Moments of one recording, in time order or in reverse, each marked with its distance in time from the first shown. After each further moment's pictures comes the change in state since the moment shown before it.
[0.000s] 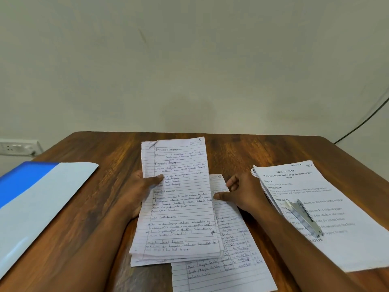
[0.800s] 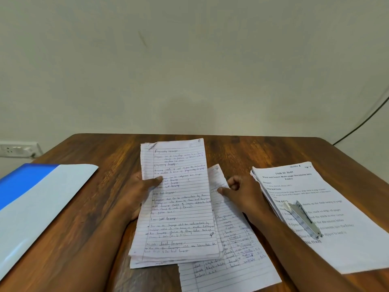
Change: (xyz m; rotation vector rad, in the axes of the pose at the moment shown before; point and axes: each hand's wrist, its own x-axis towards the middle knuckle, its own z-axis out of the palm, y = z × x) left_hand -0.005 0.002 0.003 -0.035 -0.028 0.017; right_hand -0.003 0.007 0.008 0.167 0.089 -0.061
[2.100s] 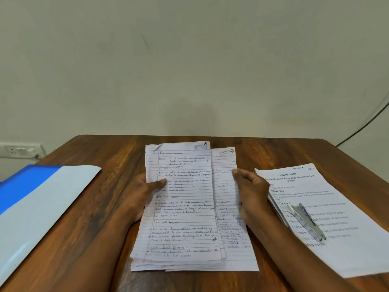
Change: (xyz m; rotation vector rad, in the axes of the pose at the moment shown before) left_hand 0.003 -0.003 -0.003 0.080 -0.014 -0.003; right_hand -0.001 -0.019 0.009 0.870 0.246 0.245
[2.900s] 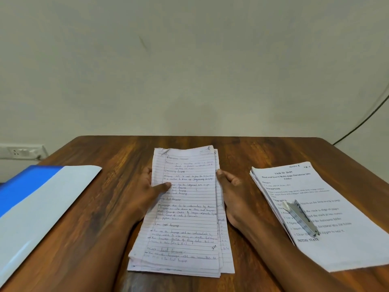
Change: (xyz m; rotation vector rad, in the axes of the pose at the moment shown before) left_hand -0.004 -0.004 0.009 0.205 0.027 0.085; right_hand -0.020 0.011 0.019 -0.028 -0.259 0.045
